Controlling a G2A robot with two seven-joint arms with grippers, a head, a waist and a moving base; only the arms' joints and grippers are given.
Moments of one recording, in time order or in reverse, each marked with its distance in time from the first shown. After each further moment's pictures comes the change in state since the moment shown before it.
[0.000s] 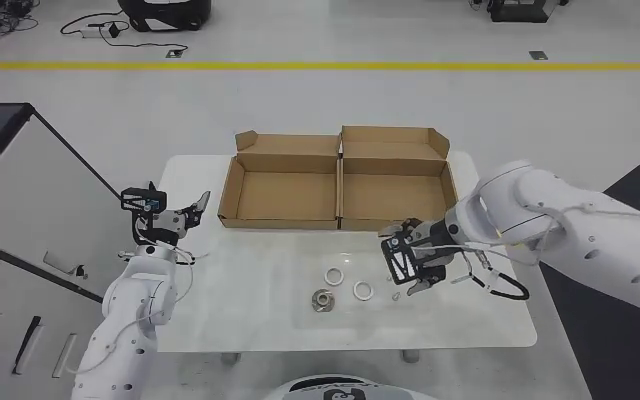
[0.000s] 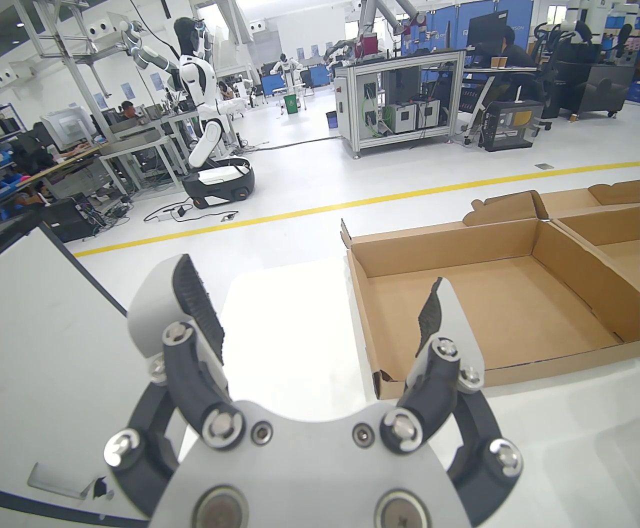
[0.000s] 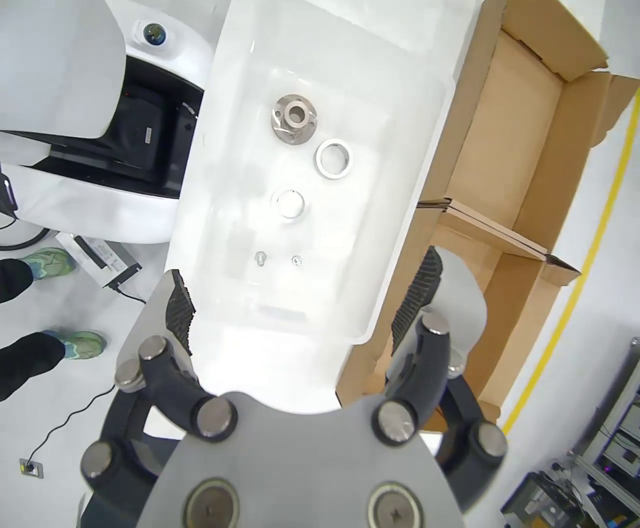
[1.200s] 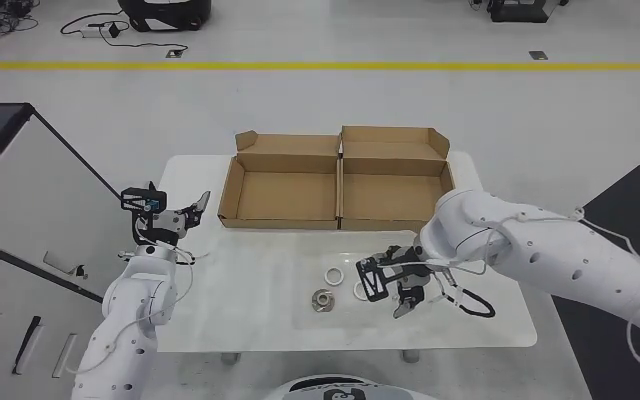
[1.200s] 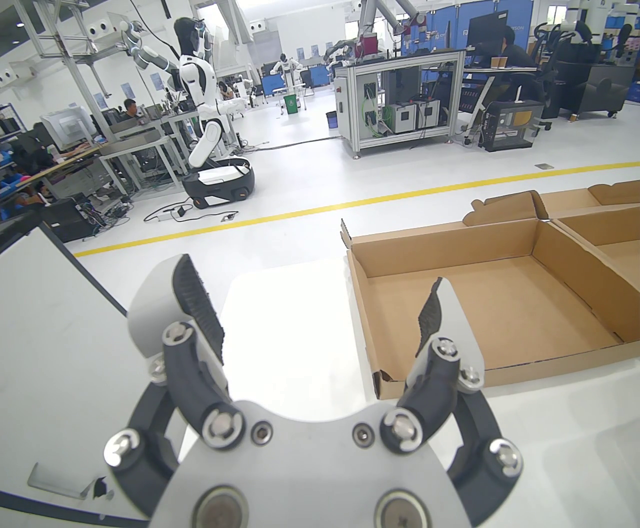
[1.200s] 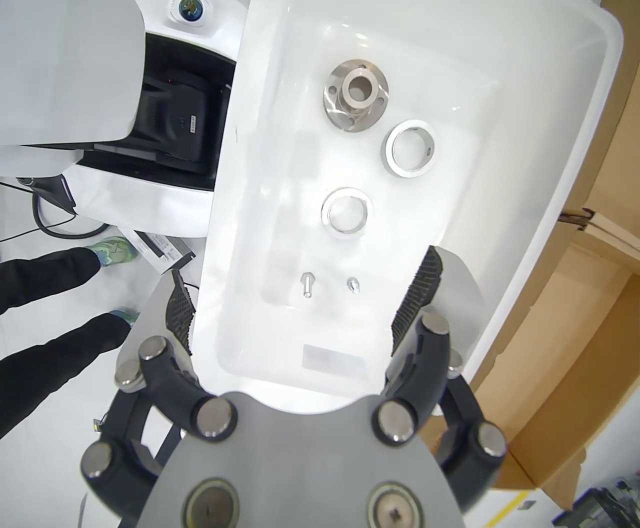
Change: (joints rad) left arm 0.000 0.000 0.000 0.000 0.000 0.000 0.000; right arm -0.010 -0.130 -0.172 0.089 0.041 0.128 0.128
